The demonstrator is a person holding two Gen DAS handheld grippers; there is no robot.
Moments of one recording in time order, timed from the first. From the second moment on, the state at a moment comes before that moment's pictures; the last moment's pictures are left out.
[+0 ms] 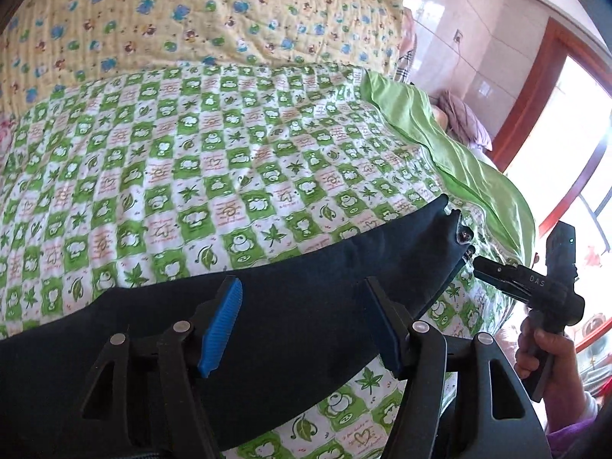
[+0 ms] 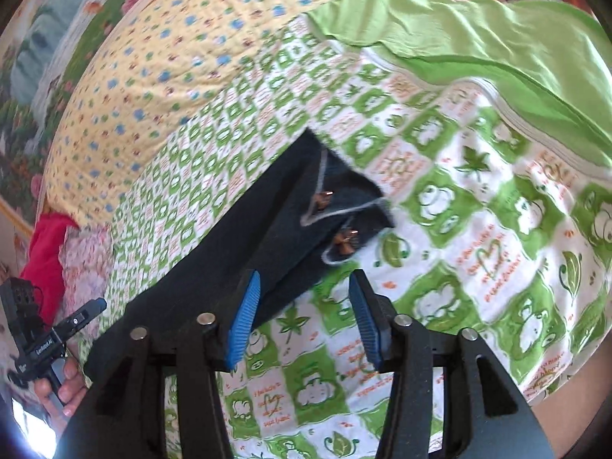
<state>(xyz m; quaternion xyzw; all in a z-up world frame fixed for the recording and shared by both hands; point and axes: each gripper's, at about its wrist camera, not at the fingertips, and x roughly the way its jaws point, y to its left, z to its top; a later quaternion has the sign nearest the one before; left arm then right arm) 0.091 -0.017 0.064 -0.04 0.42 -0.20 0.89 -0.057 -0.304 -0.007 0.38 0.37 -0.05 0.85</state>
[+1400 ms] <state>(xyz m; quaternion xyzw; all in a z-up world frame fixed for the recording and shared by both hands) 0.225 -0.297 -0.008 0.11 0.53 -0.49 0.69 -0.053 -0.333 -0.042 0.43 0.33 0.00 0.84</state>
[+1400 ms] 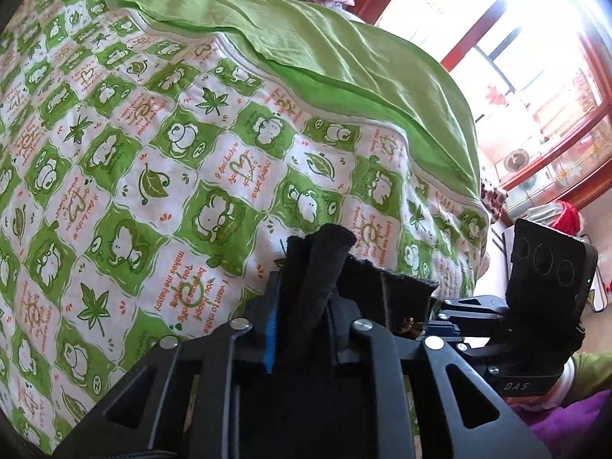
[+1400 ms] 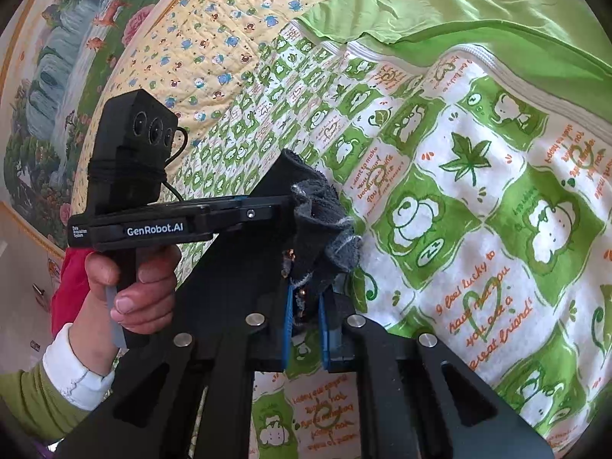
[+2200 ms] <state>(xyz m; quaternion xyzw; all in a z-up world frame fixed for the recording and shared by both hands) 0.157 -0.119 0.101 -0.02 0.40 -0.46 0.79 -0.024 -0.240 0.051 0.35 0.25 0.22 0.87</state>
